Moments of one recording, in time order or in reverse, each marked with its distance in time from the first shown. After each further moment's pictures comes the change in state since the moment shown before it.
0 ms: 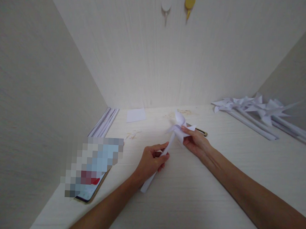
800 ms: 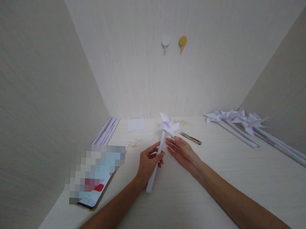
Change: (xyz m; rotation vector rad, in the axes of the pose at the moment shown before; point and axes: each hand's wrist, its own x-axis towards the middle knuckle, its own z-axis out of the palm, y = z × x) left_hand 0.006 0.003 -0.006 -0.149 0.165 0.166; right_hand -0.027 0.025 0.012 -0.078 -0.089 0.015
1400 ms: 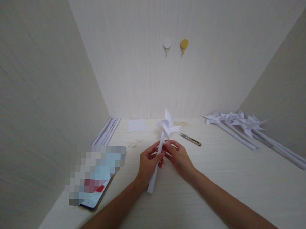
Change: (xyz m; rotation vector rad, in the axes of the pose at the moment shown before) left_hand -0.002 0.002 0.000 -0.100 -0.012 0.058; right_hand -0.017 0.017 0.023 -0.190 -0.087 -0.149
